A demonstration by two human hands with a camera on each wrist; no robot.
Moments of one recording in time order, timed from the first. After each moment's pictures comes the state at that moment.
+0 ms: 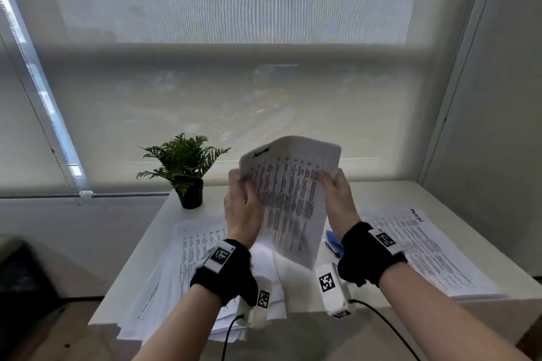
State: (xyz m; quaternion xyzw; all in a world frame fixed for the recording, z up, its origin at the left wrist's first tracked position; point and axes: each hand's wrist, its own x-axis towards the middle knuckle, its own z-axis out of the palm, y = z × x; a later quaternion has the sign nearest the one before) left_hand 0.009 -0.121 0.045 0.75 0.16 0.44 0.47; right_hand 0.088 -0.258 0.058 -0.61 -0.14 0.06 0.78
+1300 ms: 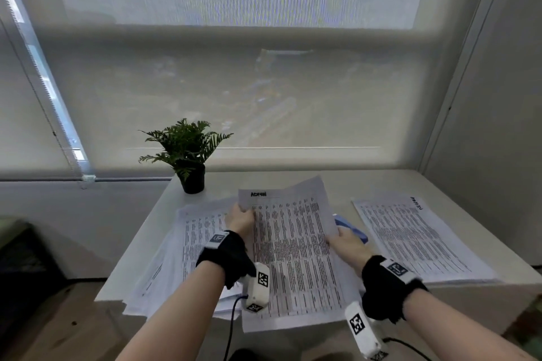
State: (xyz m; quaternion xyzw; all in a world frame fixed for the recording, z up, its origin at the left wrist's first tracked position) left_hand 0.059 -0.058 -0.073 0.74 0.31 0.11 0.58; right_hand 0.077 -0.307 -0.031 -0.87 -0.09 0.20 0.44
